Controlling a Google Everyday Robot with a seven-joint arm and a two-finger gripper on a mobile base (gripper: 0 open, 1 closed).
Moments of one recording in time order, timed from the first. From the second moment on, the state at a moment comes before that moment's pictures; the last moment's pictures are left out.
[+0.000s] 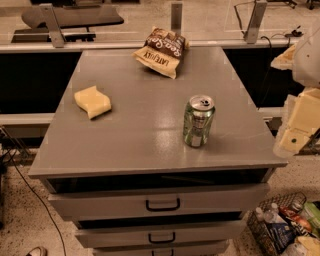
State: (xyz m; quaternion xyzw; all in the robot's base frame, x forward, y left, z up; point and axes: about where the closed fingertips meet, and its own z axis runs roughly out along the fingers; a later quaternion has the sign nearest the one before) arm 0.438 -0.214 0.986 -0.60 0.78 -0.05 0.17
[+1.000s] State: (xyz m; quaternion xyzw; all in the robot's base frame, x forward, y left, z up) arm 0.543 -0.175 0.992 -0.59 0.77 -0.02 0.24
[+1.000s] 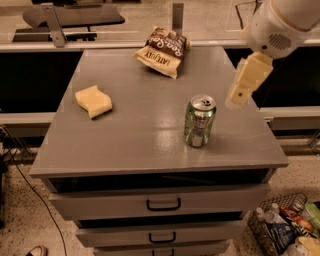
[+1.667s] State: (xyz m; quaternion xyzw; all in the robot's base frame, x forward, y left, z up) arm 0.606 -0.148 1.008 -0.57 0.77 -0.02 0.29
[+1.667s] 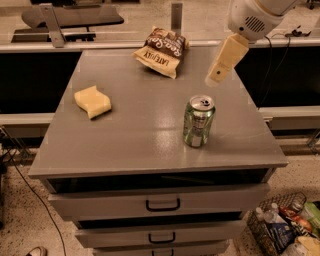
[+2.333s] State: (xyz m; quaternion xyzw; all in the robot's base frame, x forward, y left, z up) arm 0.671 -0.114 0.991 -0.52 0.77 0.00 0.37
